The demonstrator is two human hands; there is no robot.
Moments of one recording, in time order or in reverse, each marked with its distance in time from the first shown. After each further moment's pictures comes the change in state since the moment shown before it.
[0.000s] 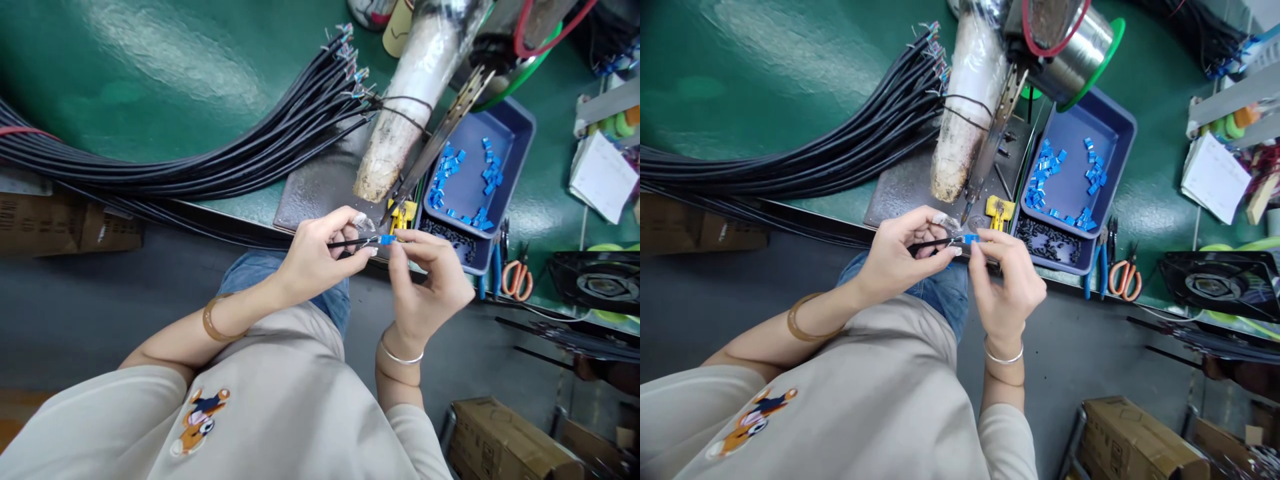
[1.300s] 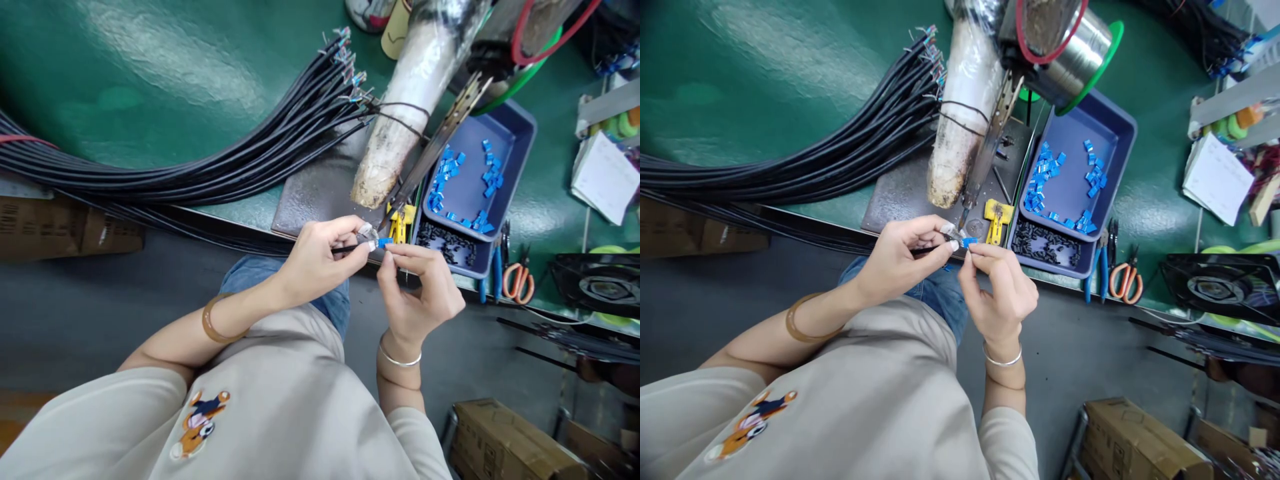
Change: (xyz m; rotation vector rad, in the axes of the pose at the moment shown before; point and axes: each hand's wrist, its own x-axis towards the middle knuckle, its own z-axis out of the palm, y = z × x) left_hand 0.008 0.003 0.002 -0.040 -0.098 -0.108; right_hand -0.003 0.007 0.001 -0.120 -0.028 -0.175
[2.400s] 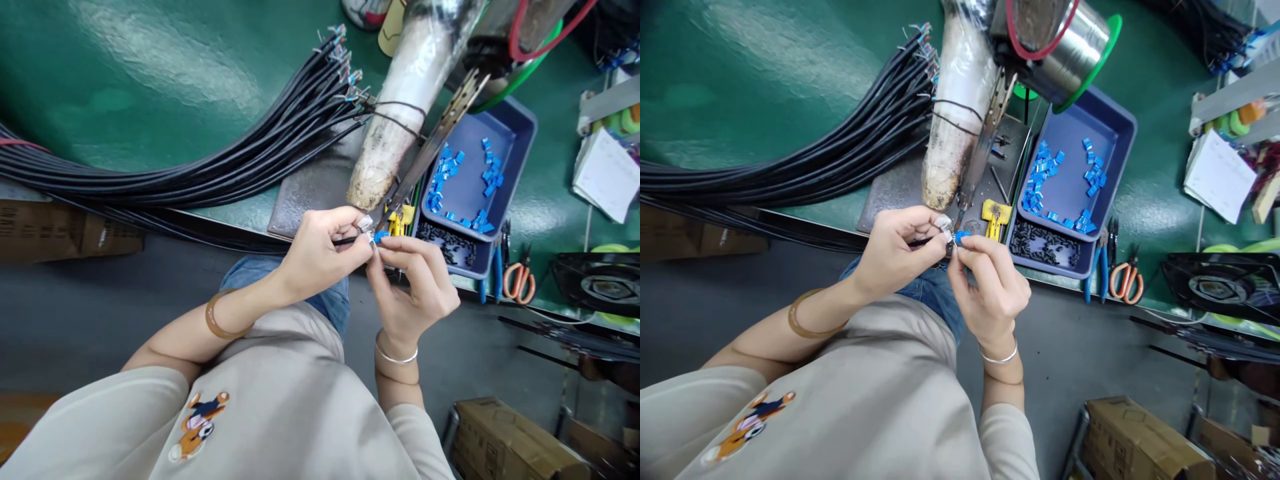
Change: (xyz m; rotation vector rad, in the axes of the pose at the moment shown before) left_hand 0.011 0.008 0.003 -0.006 0.089 0.053; right_hand 0.006 -0.005 0.004 -0.019 -0.016 0.010
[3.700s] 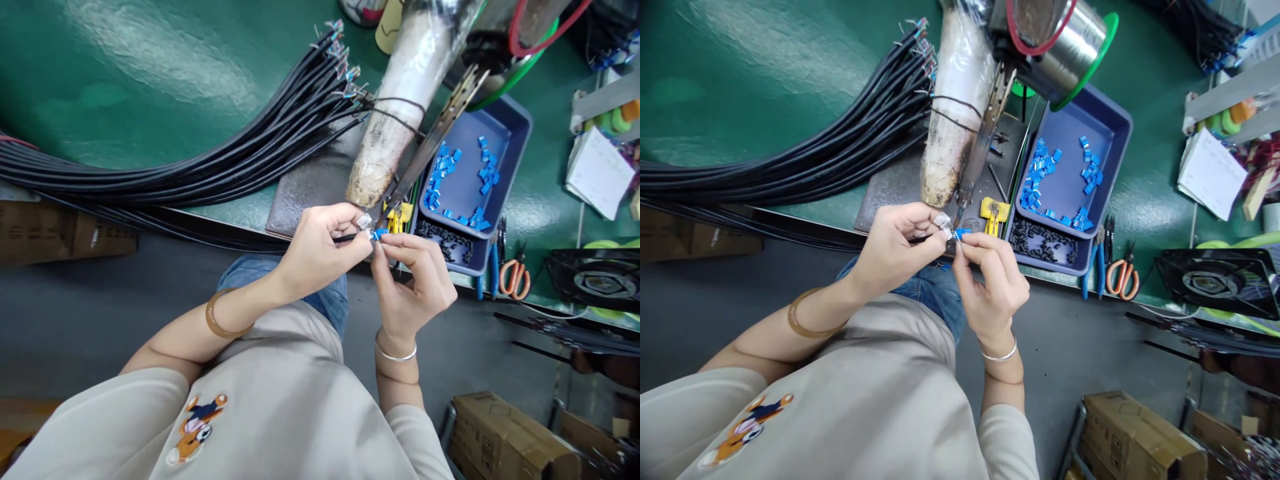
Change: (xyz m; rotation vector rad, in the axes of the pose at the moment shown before) left_hand 0.003 0.003 0.002 -0.096 0.019 -0.052; right_hand -0.003 0.001 0.004 0.084 0.051 0.069
